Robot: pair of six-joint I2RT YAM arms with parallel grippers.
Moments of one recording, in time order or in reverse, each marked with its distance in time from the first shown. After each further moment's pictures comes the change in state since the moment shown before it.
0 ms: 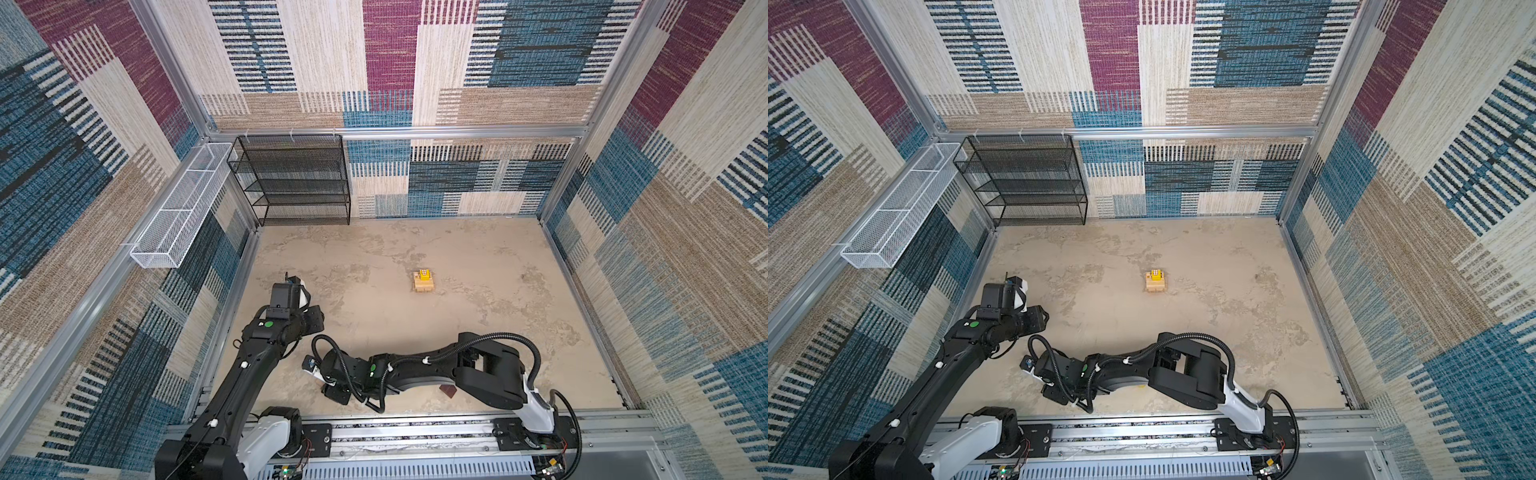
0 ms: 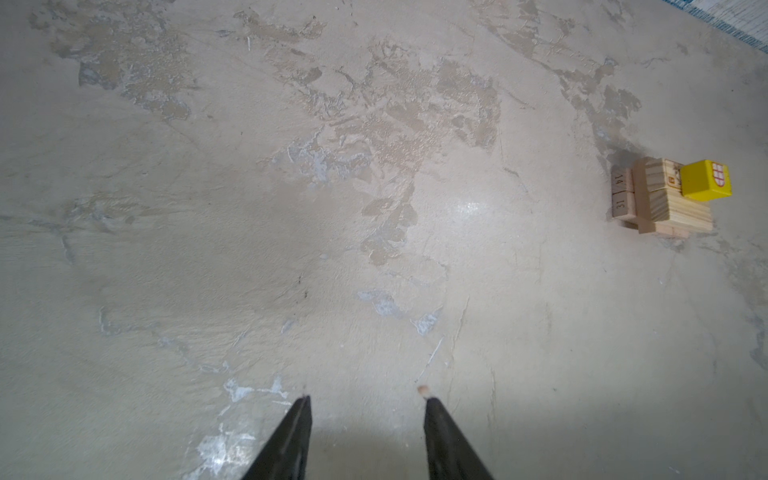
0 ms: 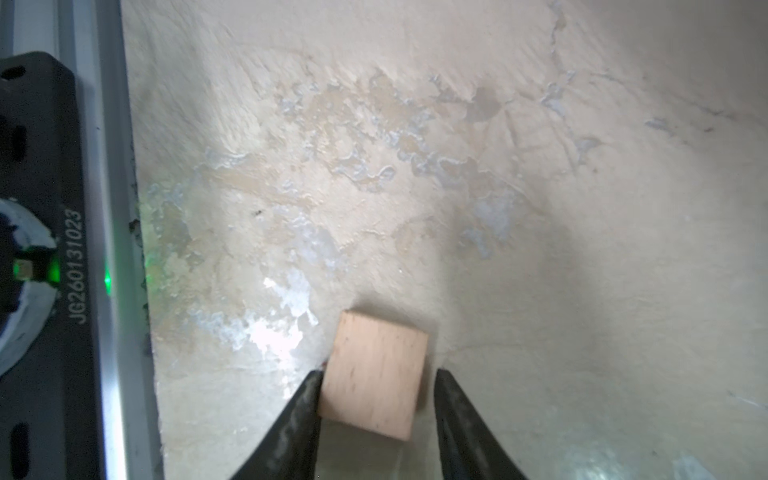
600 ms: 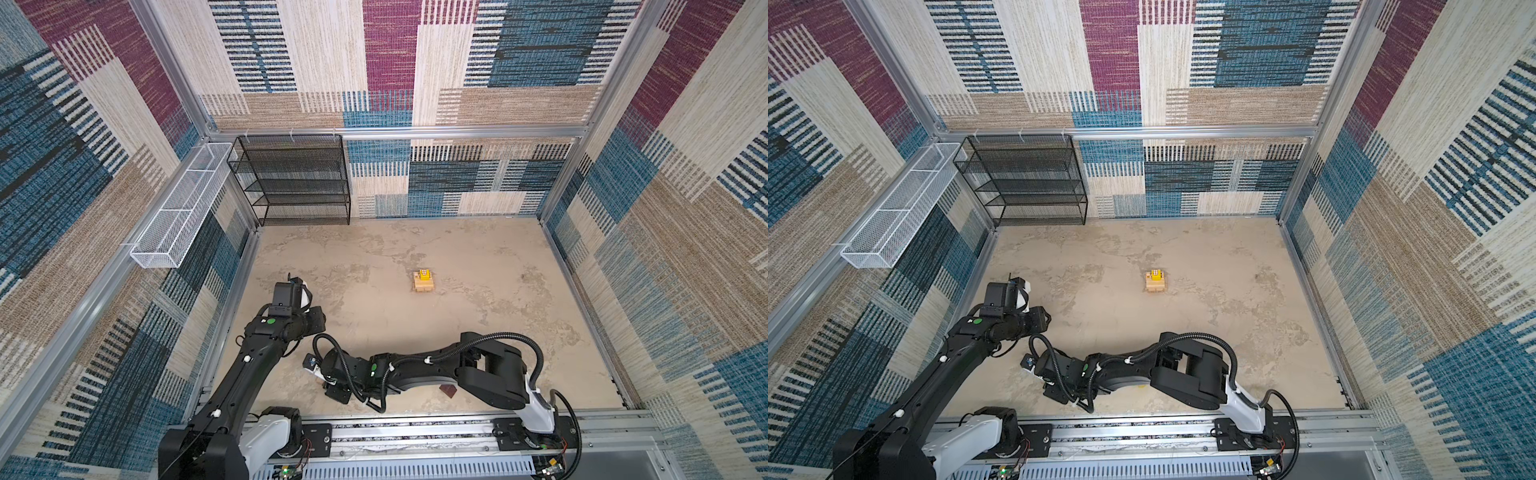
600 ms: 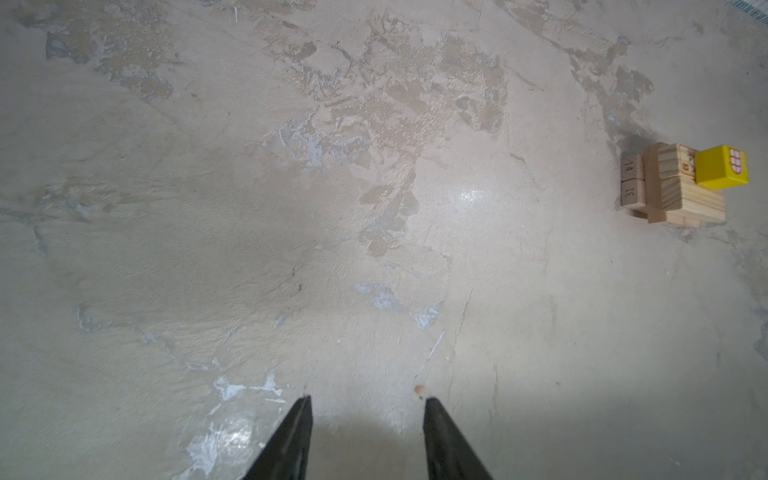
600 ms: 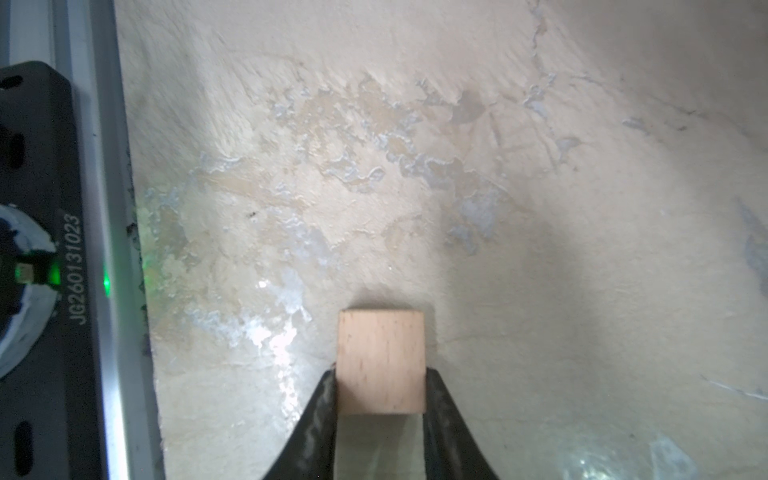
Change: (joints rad) left arm 0.000 0.039 0.000 0.001 0.017 0.000; right arm 0.000 -0.013 -0.005 -0.002 0.014 0.007
